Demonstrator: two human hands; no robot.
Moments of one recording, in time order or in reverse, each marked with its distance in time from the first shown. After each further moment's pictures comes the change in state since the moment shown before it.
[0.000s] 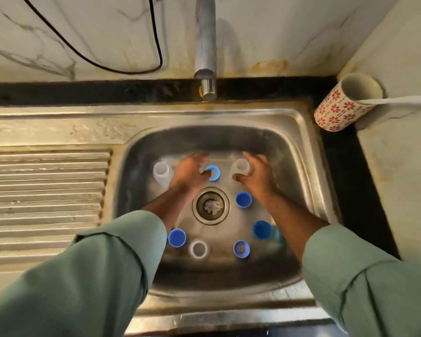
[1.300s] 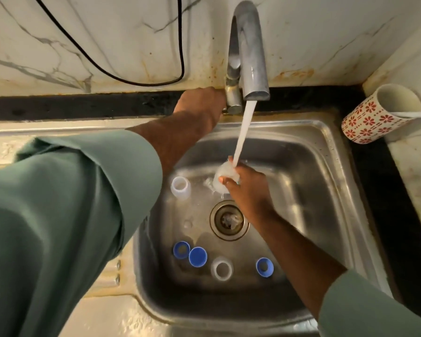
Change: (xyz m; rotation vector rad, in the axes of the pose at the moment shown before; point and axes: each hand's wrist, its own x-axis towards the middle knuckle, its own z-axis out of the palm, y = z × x) left_hand 0.065 0.107 -0.122 0.838 0.008 0.289; right_hand -0.035 -0.094 0.038 -0.051 0.064 -0.166
